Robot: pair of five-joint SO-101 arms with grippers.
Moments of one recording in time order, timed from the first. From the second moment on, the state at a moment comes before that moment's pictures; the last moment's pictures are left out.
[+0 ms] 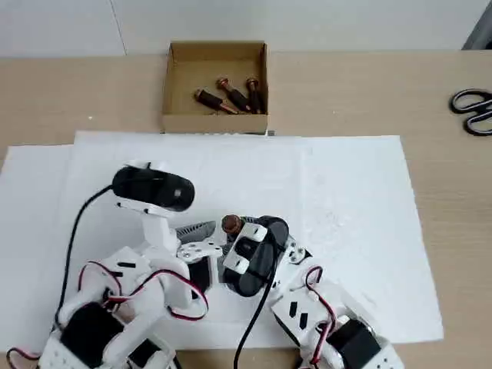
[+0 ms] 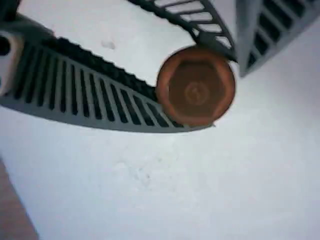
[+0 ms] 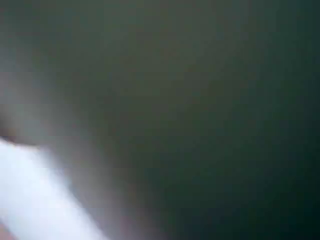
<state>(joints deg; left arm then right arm) 32.4 -74.9 48.0 75.5 31.5 -42.0 -103.1 83.3 46.4 15.3</state>
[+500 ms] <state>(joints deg) 25.8 -74.9 46.5 75.6 29.5 -42.0 -103.5 83.3 46.0 15.3</state>
